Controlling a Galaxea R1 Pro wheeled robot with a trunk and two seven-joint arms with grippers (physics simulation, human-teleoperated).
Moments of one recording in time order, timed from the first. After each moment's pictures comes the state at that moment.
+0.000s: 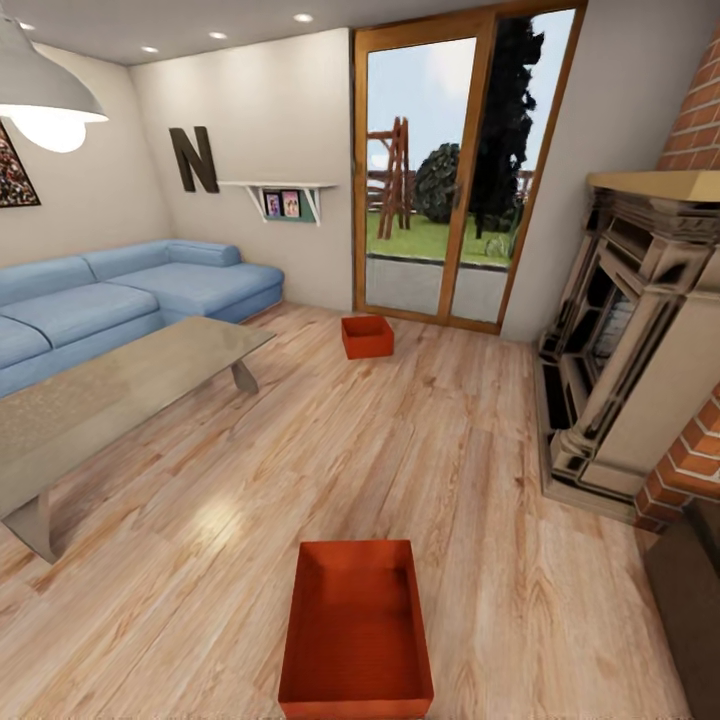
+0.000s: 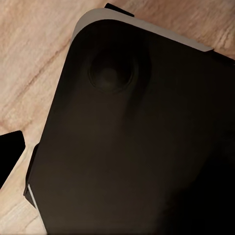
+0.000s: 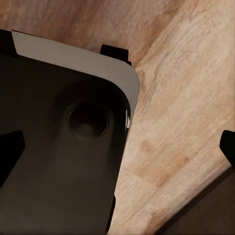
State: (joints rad) left arm 0.00 -0.01 0.01 -0.16 0.38 -0.05 0.00; right arm -0.16 -0.07 0.48 -0.02 -0.28 -0.08 0.05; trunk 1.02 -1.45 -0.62
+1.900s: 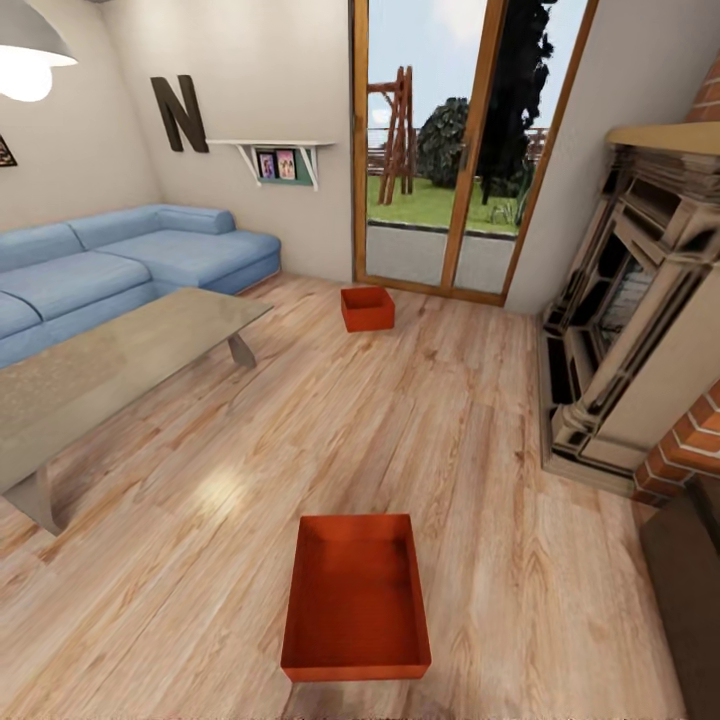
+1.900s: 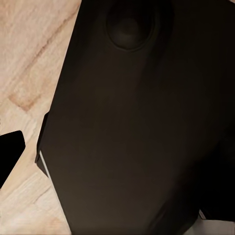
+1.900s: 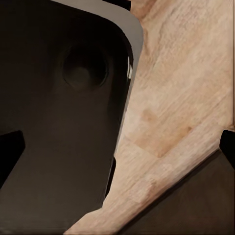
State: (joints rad) left arm 0.00 -0.01 0.01 -0.16 0.38 -0.05 0.00; right arm -0.16 -0.07 0.48 0.01 -0.28 -0.08 0.04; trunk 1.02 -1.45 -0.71
